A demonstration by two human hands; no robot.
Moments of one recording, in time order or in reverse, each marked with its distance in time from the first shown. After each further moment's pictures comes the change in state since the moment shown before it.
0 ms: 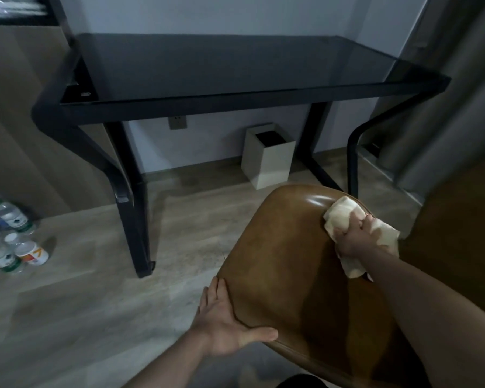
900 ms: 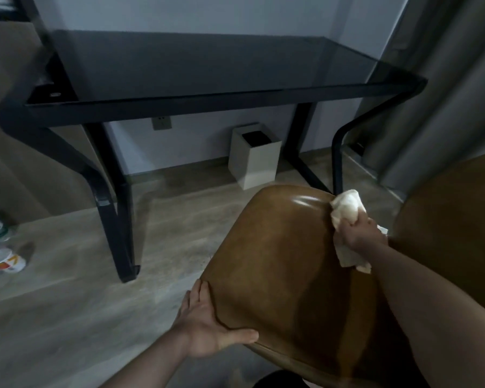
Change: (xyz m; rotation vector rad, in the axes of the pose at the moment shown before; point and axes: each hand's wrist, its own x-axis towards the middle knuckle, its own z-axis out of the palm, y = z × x) left_hand 0.004 0.006 -0.003 0.034 -0.014 0.005; right_hand 0.017 0.038 -0.036 0.082 0.151 -0.001
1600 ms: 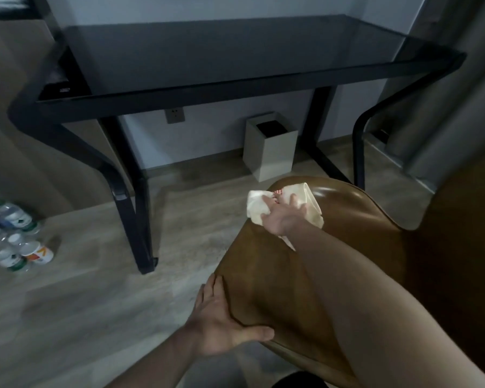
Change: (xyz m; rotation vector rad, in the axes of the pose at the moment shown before) left_hand 0.013 -0.006 0.003 0.014 0.007 0.006; right_hand -0.041 -0.170 0.091 -0.358 -0.321 -0.475
